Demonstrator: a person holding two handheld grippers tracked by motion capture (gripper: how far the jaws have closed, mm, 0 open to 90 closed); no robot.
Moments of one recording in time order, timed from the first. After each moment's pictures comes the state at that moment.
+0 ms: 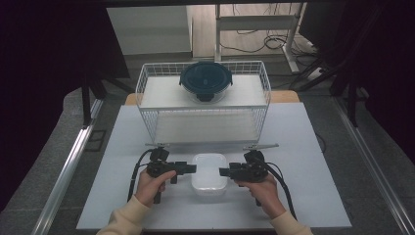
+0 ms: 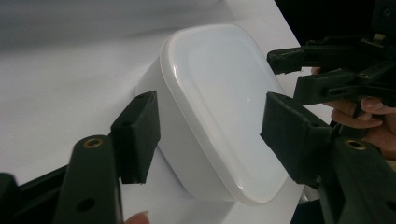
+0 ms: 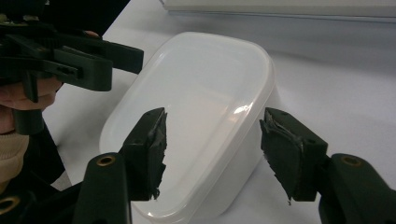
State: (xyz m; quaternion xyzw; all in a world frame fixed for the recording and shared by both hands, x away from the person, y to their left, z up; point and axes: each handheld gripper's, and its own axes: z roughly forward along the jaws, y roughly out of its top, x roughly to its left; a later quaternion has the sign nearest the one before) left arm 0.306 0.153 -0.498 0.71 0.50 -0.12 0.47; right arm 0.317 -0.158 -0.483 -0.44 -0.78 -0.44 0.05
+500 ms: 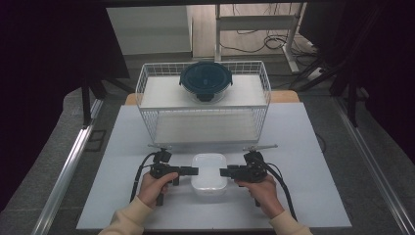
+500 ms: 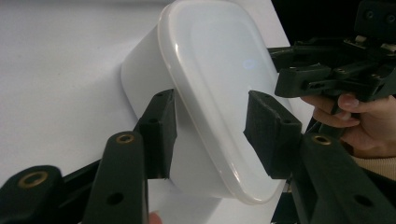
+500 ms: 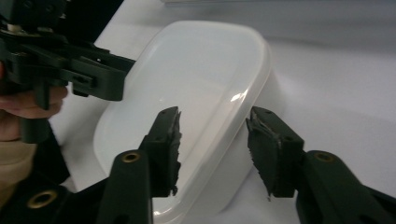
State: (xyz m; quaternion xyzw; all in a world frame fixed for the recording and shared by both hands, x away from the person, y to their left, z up) left arm 0.311 0.151 -0.514 0.70 0.51 -0.17 0.47; right arm 0.321 -0.159 -0.493 -0.46 -0.77 -0.43 0.08
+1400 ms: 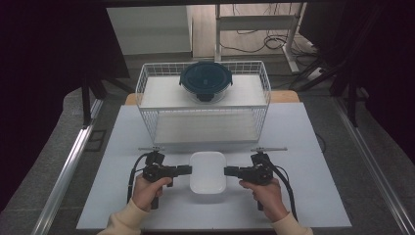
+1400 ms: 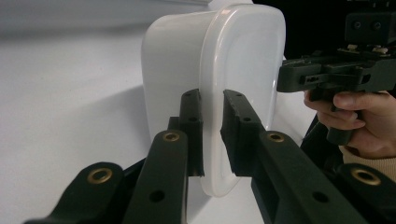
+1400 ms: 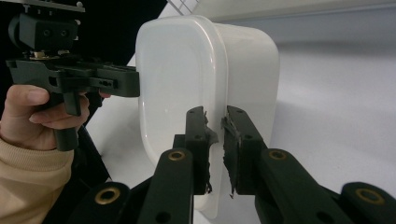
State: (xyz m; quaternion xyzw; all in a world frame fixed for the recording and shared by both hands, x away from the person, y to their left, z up) left arm 0.286 0.161 -0.487 0.70 0.50 -0.12 0.50; right arm 0.306 -0.172 -0.477 -0.46 -0.74 -0.48 0.11
